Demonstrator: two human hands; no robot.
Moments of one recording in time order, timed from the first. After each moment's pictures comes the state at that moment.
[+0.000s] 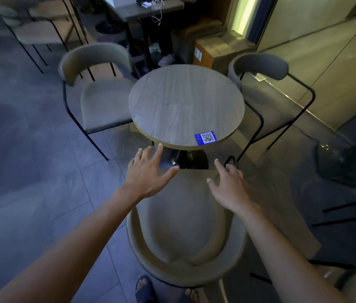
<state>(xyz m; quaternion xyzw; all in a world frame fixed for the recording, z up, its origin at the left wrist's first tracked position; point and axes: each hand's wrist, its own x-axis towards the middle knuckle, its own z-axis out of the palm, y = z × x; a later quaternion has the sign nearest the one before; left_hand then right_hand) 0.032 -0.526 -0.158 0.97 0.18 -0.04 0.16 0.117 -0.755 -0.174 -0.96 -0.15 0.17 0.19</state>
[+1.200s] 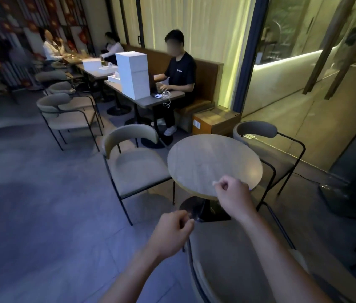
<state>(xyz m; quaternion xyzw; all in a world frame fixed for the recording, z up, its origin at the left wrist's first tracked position) -0.124 -0.377 -0.044 0.92 0.03 0.07 0.38 -0.013 -0.537 0.002 -0.91 -0.09 -0.01 0.41</state>
